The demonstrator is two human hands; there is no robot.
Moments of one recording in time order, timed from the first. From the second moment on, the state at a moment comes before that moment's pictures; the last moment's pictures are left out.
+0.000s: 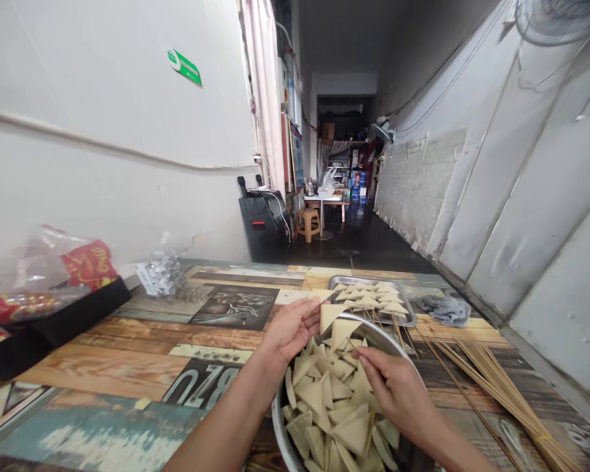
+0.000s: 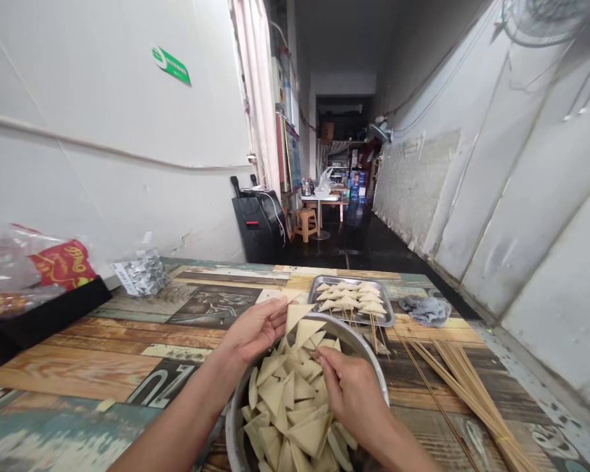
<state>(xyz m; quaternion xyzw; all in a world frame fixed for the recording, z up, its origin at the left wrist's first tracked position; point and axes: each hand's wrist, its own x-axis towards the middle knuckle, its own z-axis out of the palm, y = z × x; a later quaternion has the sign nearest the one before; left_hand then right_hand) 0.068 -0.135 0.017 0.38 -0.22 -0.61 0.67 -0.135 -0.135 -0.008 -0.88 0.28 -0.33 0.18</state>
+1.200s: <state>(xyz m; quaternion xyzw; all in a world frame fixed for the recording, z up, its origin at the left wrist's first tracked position) 0.052 -0.123 0.019 0.39 -0.29 -0.64 0.59 -0.135 -0.136 -0.010 -0.87 0.27 -0.36 0.20</state>
